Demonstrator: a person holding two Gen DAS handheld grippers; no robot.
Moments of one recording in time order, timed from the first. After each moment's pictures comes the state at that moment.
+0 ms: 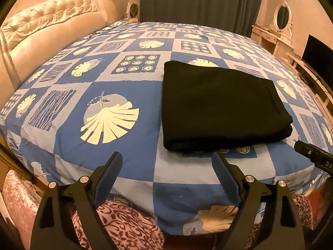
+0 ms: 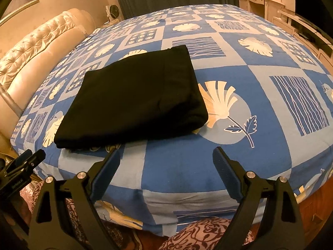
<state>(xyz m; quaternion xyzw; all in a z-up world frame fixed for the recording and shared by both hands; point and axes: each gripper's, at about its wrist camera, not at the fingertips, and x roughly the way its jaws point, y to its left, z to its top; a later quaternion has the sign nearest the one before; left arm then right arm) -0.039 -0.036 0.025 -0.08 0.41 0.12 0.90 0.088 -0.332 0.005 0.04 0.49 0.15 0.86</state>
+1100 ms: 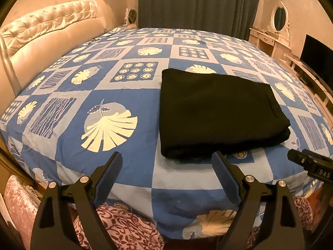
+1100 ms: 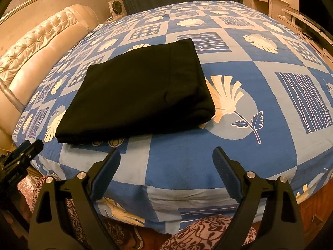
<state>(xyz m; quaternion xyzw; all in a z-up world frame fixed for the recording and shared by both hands) -0.037 -0.042 0.033 -0.07 0.39 0.13 0.91 0.085 -0.324 -0.001 0.04 0.50 0.16 0.85</state>
